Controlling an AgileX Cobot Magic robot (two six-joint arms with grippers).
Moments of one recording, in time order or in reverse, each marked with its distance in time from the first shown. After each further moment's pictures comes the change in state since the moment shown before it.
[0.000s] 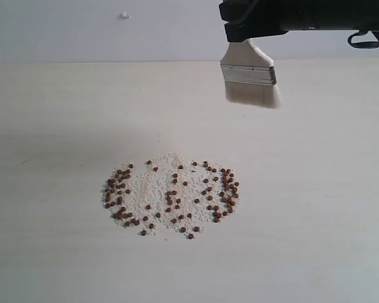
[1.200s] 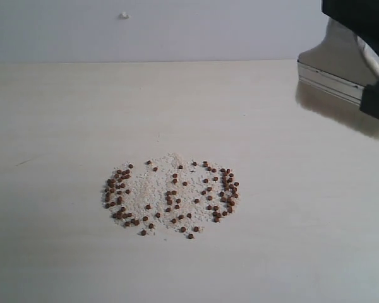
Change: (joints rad) left arm 0.000 -0.016 0.195 -0.175 0.381 0.001; right arm 0.000 -0.836 0.518 -0.002 -0.046 -0.131
